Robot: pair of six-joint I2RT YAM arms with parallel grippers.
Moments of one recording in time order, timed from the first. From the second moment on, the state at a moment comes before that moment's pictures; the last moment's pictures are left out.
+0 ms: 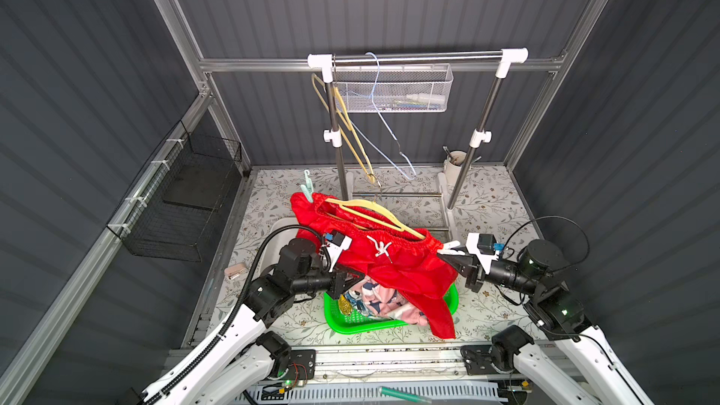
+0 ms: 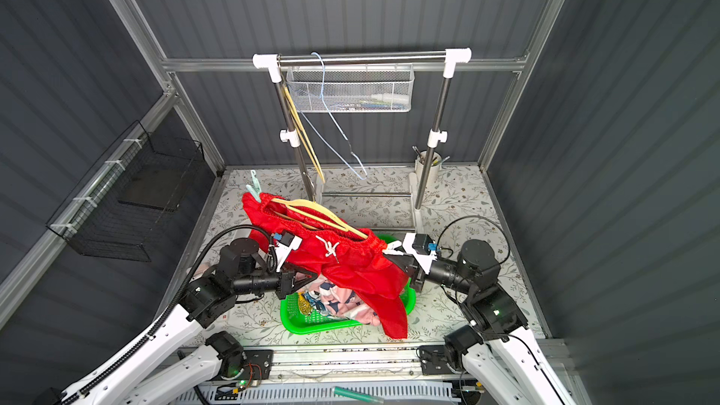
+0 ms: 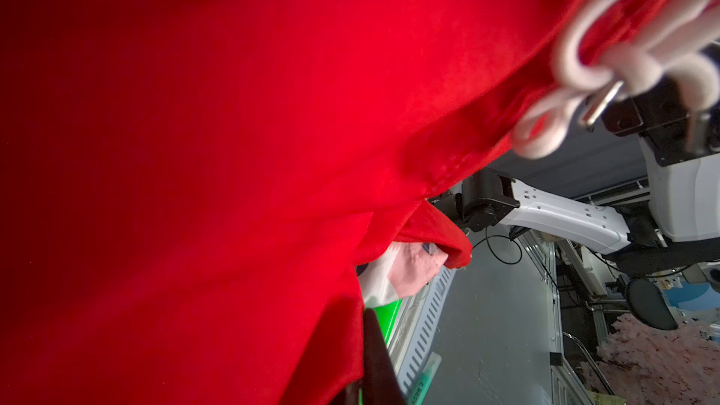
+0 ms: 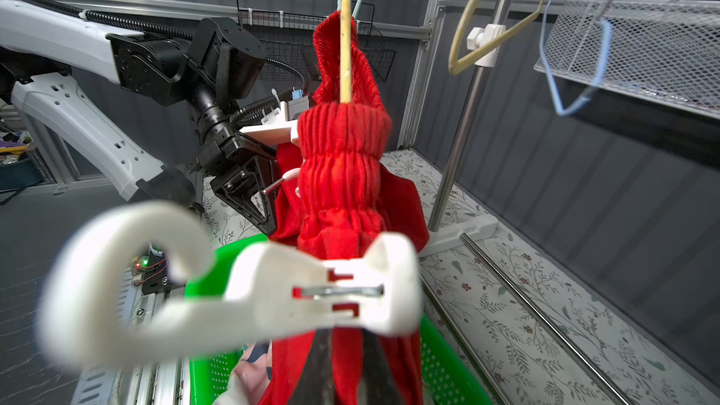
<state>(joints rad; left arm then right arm) -0.65 0.77 0.66 -0.44 0.60 -0.43 0.42 0.52 0.67 -0.27 -0.72 -0.20</state>
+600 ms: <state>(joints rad) -0.65 0.69 0.89 -0.85 0.32 -0.55 0.46 0.49 0.53 -0.21 -0.61 -0.26</state>
